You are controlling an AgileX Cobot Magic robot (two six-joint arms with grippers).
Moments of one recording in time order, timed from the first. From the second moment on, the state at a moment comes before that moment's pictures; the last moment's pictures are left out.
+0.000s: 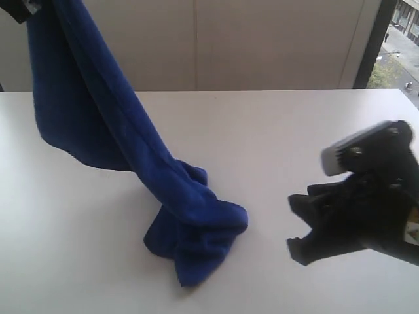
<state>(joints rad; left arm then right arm) -0.54 1.14 -1.02 -1.03 -0.42 2.11 0.42 1.02 -0.41 -0.08 0.04 0.07</state>
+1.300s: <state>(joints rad) -0.48 1.14 -1.02 -1.07 -0.27 2.11 0.44 1.74 -0.97 0.37 0.45 -1.04</state>
